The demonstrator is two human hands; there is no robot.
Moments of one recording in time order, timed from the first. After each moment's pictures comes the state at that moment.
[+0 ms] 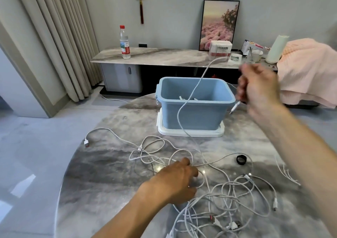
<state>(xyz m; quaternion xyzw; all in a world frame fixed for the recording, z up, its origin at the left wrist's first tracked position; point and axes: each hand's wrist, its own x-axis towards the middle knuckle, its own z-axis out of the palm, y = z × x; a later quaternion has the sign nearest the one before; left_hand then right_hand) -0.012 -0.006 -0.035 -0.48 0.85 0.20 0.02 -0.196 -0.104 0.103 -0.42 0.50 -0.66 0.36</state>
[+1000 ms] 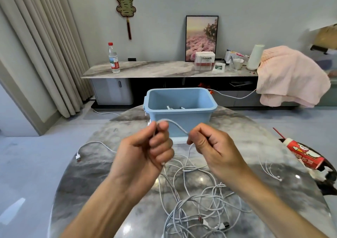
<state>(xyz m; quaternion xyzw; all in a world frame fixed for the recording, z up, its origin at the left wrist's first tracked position) 0.000 0.027 0.083 -0.22 0.28 0.75 -0.56 -0.181 0.014 0.053 -0.73 0.42 -0.47 0.27</state>
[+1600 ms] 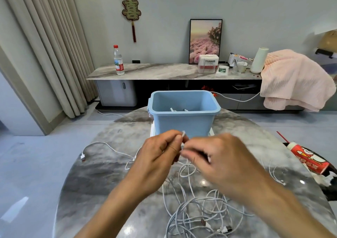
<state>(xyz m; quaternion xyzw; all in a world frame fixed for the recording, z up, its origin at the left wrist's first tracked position) -0.001 0.021 0.055 -0.39 0.73 0.30 -0.47 -0.168 0.049 0.100 -0.85 0.44 -0.29 0.04</state>
